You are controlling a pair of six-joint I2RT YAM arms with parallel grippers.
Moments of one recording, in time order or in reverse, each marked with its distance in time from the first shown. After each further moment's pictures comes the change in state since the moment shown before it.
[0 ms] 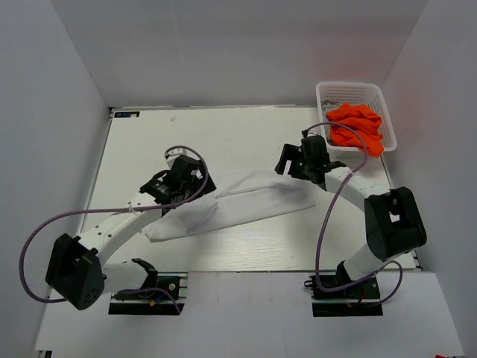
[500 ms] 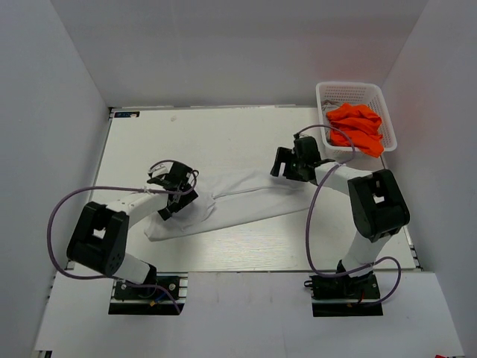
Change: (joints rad) left arm 0.193 0.200 -0.120 -0.050 -0.144 -0.171; right arm 0.005 0.199 0.075 0.051 -0.033 -0.032
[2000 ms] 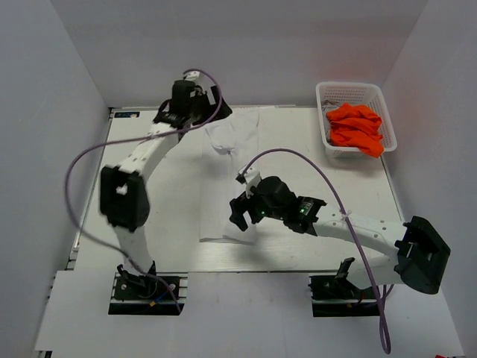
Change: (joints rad) left arm 0.075 0.583 1.054 0.250 0.554 0.507; right arm 0.656 -0.475 -0.169 -0.048 0.033 -0.260
